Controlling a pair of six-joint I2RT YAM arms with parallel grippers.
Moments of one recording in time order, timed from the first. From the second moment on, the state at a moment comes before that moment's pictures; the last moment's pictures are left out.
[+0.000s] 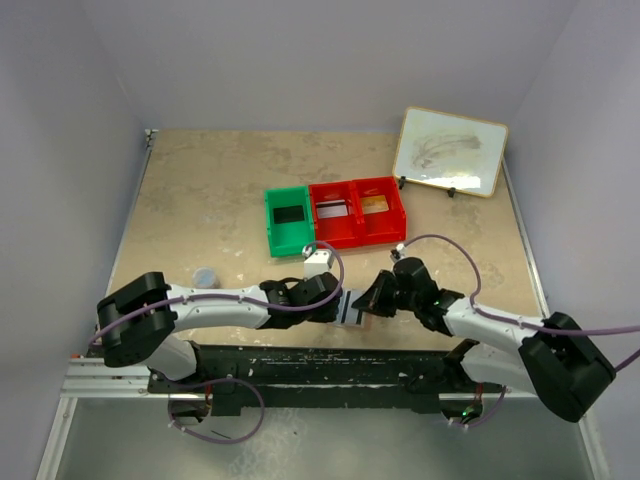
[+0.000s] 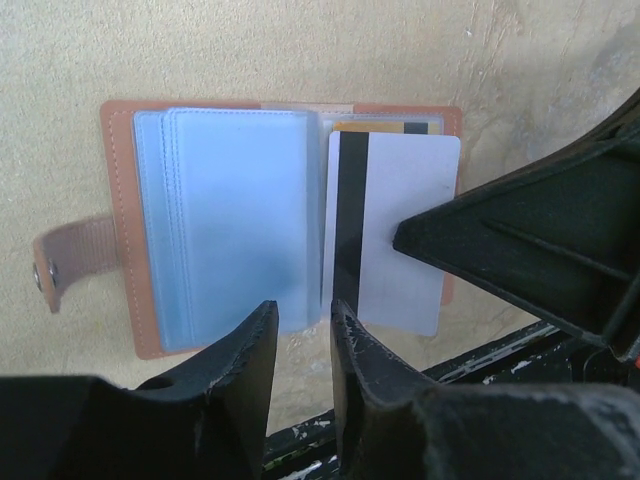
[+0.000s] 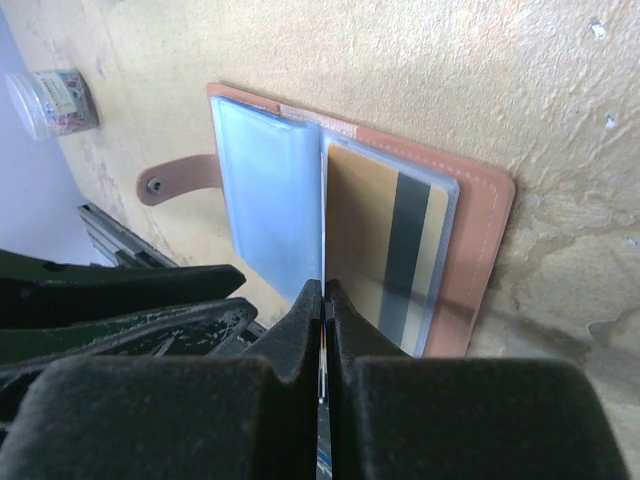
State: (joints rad) left arm -1.18 1.49 0.79 -0.20 -0.34 -0.99; right arm 0.66 1.16 0.29 0.13 -0.23 1.07
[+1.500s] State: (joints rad) left arm -1.04 0.97 0.95 -0.83 -0.93 -1.02; right arm 0.69 1.09 0.70 0.04 0.12 -0.06
